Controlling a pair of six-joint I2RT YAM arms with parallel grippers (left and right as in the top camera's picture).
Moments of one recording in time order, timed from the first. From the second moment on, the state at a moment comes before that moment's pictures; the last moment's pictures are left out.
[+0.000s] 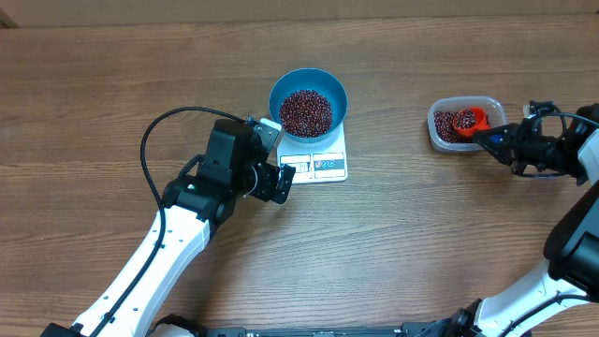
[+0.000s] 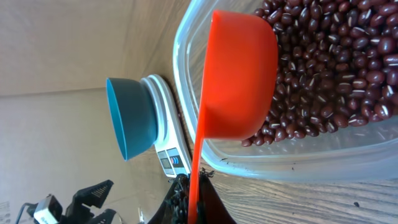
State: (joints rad) left arm -0.38 1.33 0.90 -0.45 0.15 0.00; right arm -0.57 1.96 1.33 -0.91 -1.05 -0.04
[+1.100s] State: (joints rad) left arm -0.38 1.33 0.90 -0.45 0.15 0.00; right arm -0.59 1.96 1.33 -1.14 -1.35 -0.43
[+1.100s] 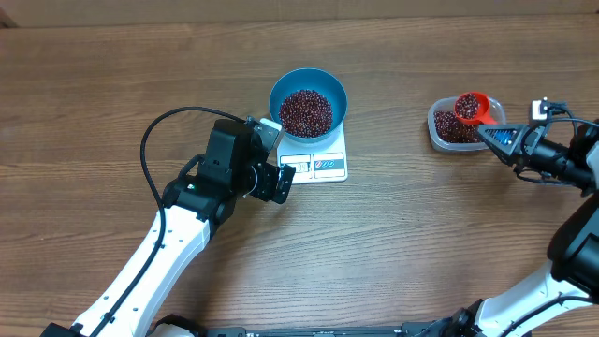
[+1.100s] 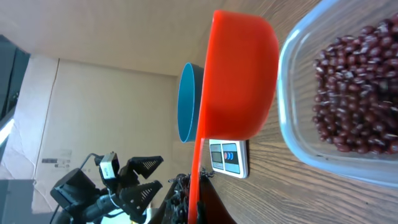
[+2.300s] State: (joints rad) left arm -0.38 1.33 0.90 -0.45 0.15 0.00; right arm 0.17 1.96 1.45 -0.38 -1.07 0.45
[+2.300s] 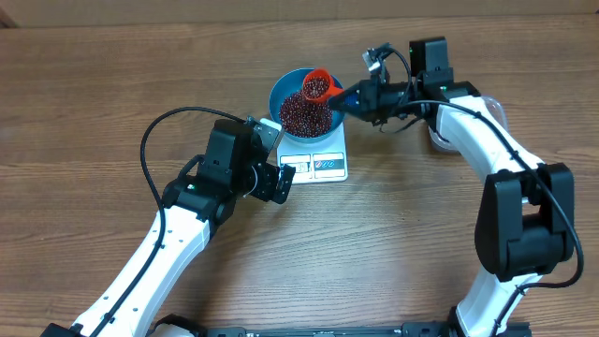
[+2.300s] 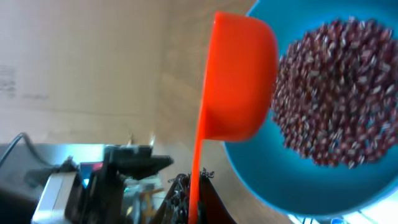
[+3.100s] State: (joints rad) left arm -0.38 1.33 0.90 -0.45 0.15 0.00; right arm 0.43 1.96 1.81 -0.89 -0.19 0.20
